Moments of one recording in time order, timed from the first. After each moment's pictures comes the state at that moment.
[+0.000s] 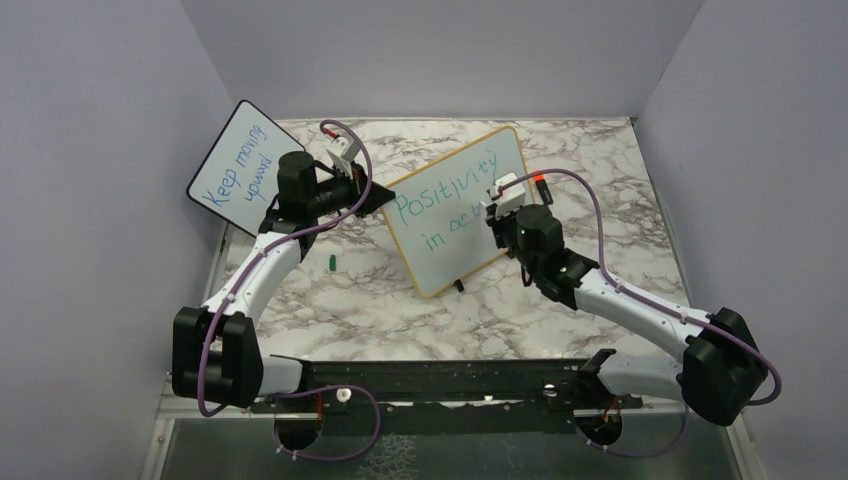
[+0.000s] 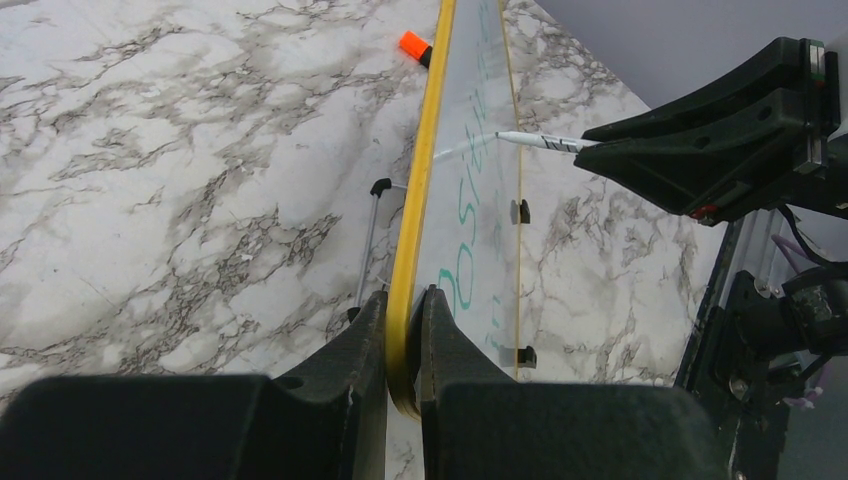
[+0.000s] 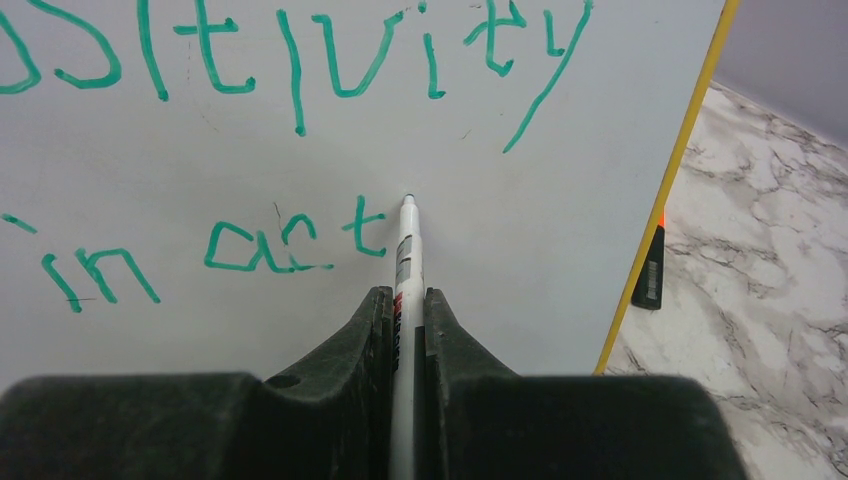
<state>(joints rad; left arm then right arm) -0.18 1.32 0.91 0.15 0.78 -0.18 0.69 1.20 0.71 0.22 0.32 -0.13</state>
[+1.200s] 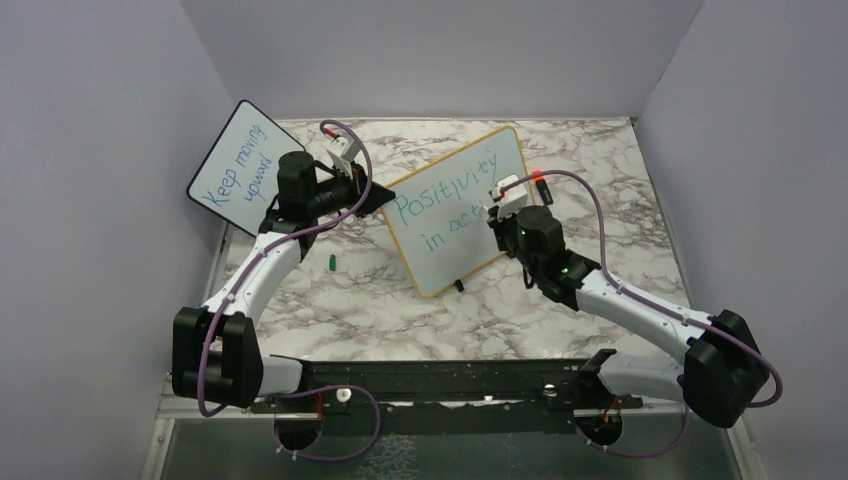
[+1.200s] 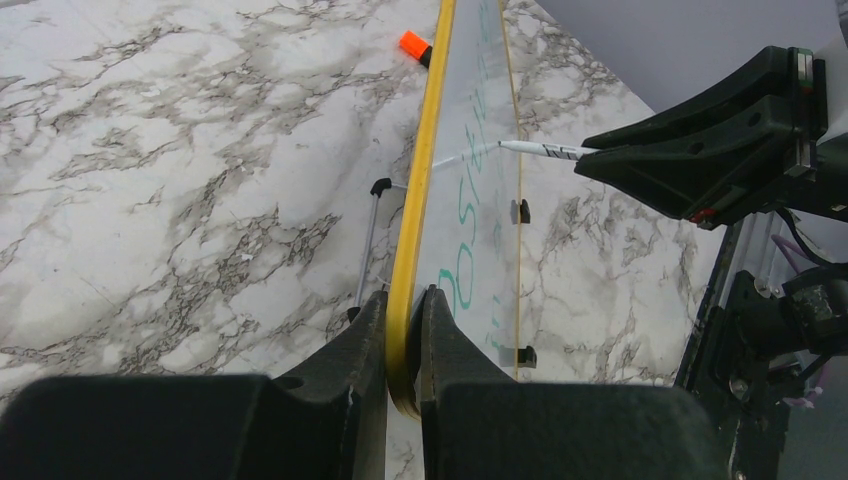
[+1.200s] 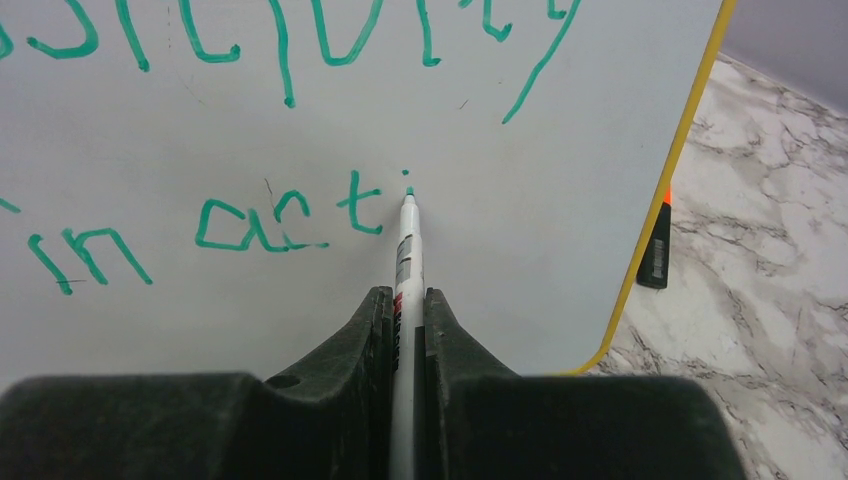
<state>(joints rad) -0.18 1.32 0.91 0.15 0.78 -0.18 0.69 1.19 0.70 0.18 0.32 -0.10</state>
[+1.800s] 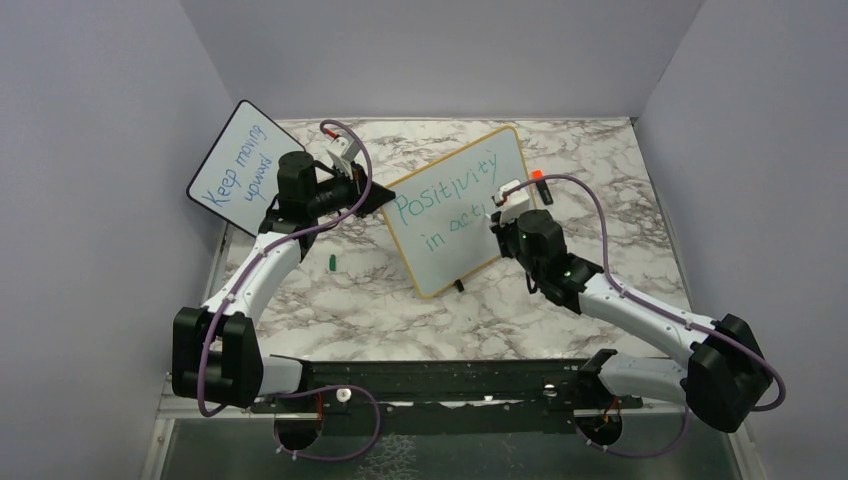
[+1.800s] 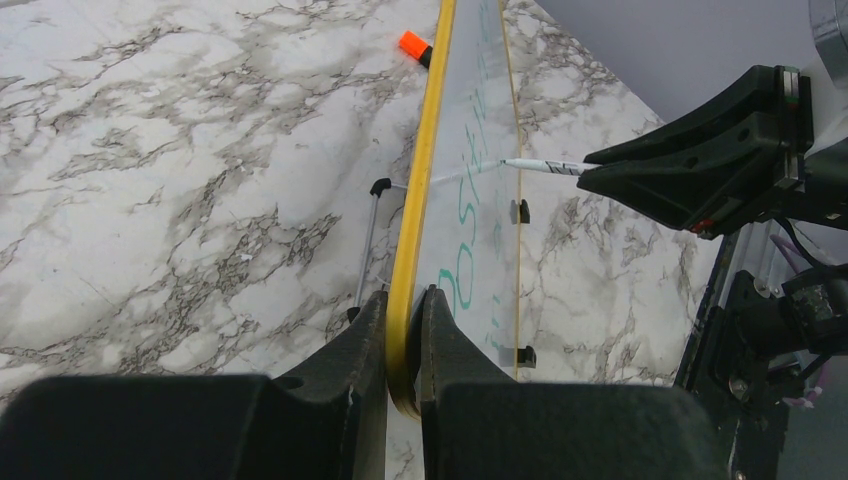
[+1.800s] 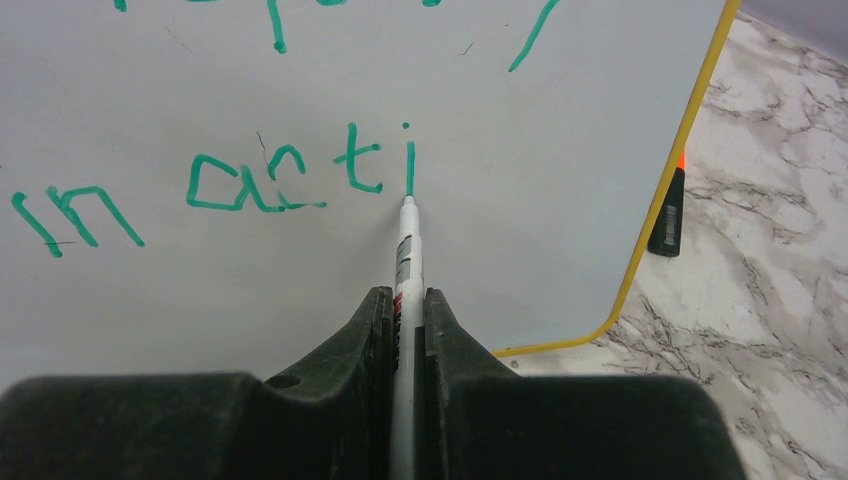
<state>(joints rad) -0.18 1.32 0.91 0.15 0.78 -0.18 0.69 1.16 0.67 0.13 0.32 -0.07</state>
